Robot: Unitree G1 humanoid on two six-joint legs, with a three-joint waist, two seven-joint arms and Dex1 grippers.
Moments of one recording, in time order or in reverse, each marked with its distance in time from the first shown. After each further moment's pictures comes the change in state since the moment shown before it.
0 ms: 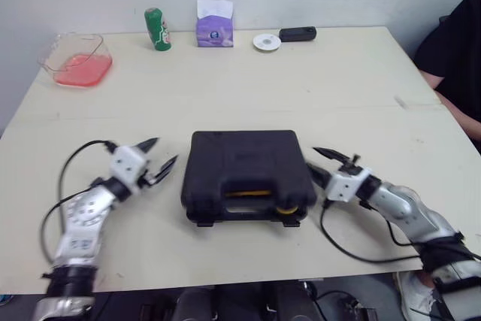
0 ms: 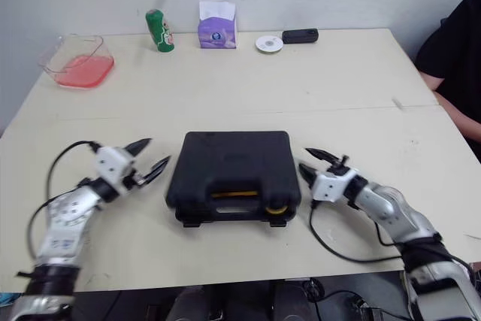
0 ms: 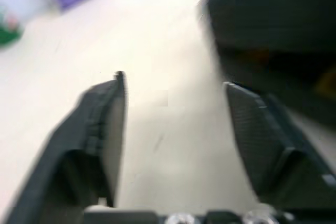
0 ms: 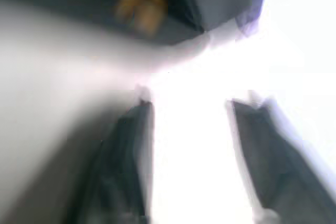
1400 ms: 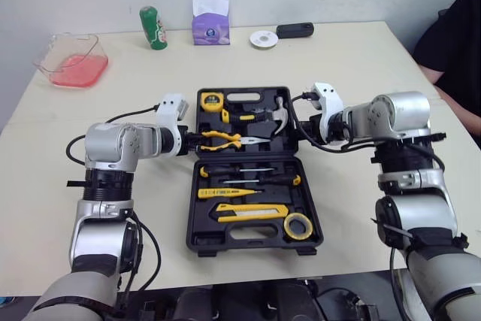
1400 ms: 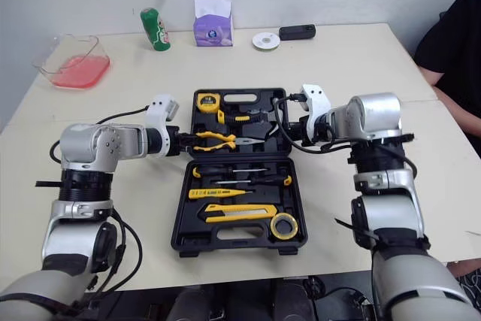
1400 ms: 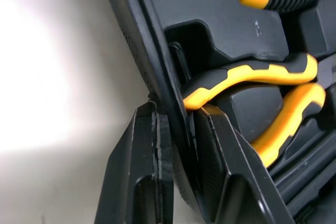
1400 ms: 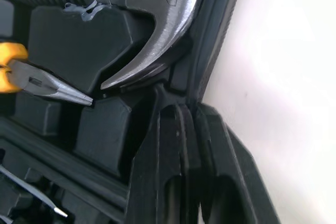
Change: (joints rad) left arm -0.722 -0.208 -0.072 0.121 -0.150 1.310 0.232; right arm -0.654 0.362 -0.247 -0.171 0.604 2.103 0.220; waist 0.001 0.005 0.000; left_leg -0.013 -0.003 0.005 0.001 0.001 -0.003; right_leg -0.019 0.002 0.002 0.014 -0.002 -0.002
